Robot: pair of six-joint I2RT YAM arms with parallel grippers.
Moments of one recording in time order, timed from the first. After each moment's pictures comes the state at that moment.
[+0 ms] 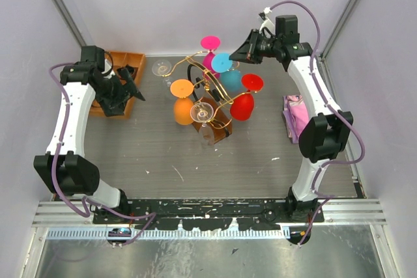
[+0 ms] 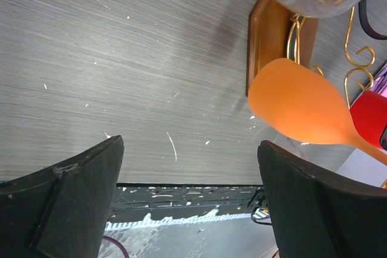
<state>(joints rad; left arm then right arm) 0.01 1.52 1.63 -1.24 0.23 -0.53 0.16 1.86 1.90 -0.57 -0.76 0.55</state>
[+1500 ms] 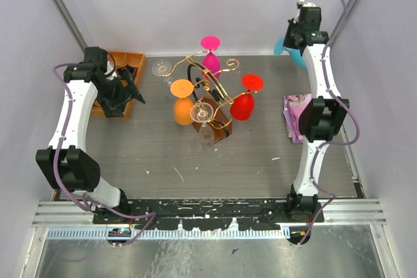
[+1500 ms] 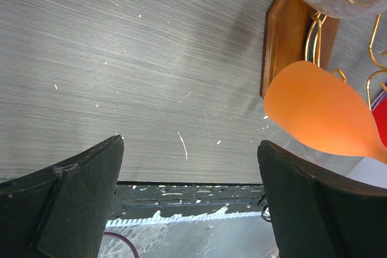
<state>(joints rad) 0.01 1.55 1.61 -1.24 0.21 -0.50 -0.03 2.16 2.30 -0.67 -0.05 0.17</state>
